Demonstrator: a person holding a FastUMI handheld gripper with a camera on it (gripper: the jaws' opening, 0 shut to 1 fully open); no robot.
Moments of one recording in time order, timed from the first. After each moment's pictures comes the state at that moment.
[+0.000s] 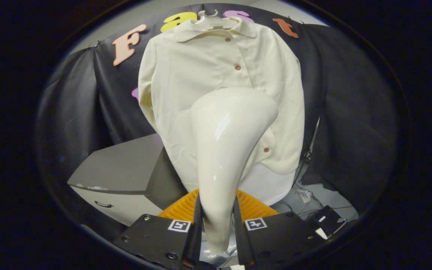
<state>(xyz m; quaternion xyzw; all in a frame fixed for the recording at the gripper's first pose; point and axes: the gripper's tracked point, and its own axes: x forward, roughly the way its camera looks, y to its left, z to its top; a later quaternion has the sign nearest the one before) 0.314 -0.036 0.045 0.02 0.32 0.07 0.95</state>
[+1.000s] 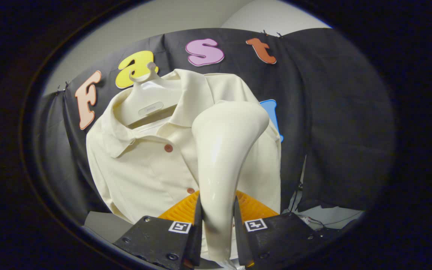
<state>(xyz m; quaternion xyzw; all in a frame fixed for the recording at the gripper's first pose) 0.503 -0.120 0.177 0.09 0.20 -0.01 0.98</state>
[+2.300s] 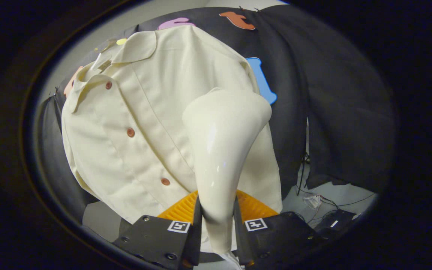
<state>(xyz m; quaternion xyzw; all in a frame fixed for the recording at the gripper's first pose) 0.482 -0.163 0.029 0.15 0.28 0.01 0.95</state>
